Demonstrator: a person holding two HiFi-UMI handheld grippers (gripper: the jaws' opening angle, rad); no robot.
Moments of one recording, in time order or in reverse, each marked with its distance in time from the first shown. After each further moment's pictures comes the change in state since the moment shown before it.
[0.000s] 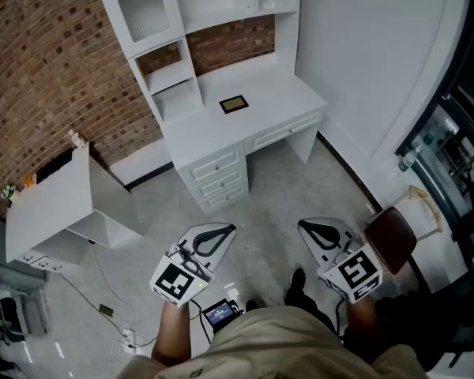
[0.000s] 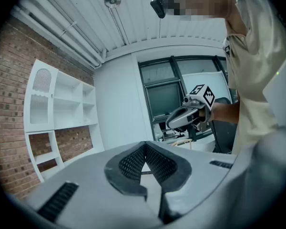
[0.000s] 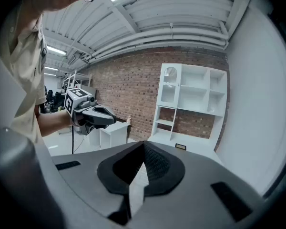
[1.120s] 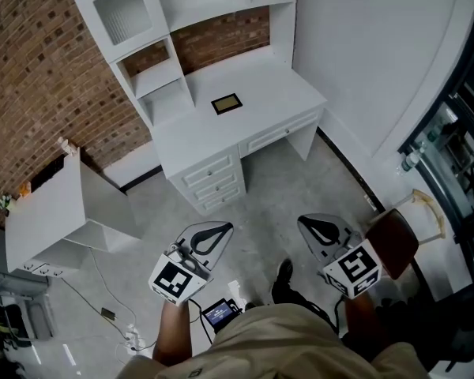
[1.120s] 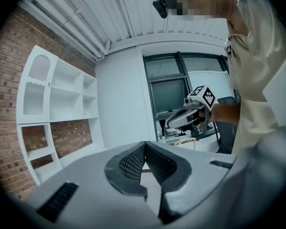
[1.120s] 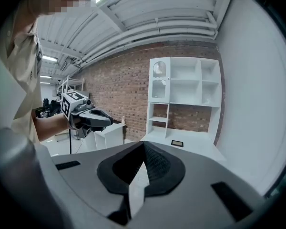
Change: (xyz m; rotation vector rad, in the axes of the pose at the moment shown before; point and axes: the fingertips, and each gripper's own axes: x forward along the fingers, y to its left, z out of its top) left arm 0.078 0.056 -0.030 -0.050 0.045 -0.005; right arm 0.053 -0.086 -0.026 0.095 -0.002 0.015
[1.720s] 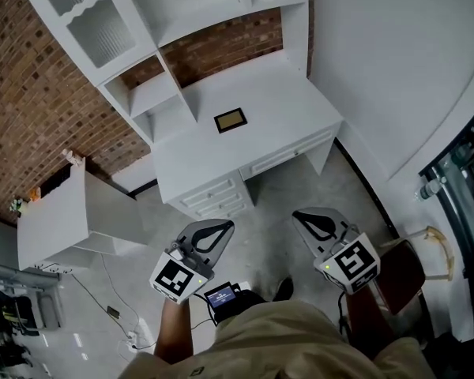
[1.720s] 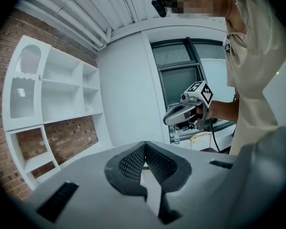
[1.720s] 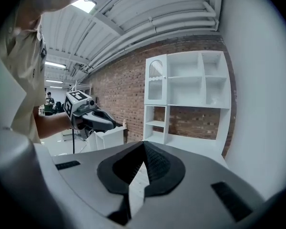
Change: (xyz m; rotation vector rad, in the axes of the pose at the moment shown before) left arm 0.173 0.106 0.009 0.031 0.105 0.076; right arm 0.088 -0.192 0.012 -0.028 -0.049 0.139
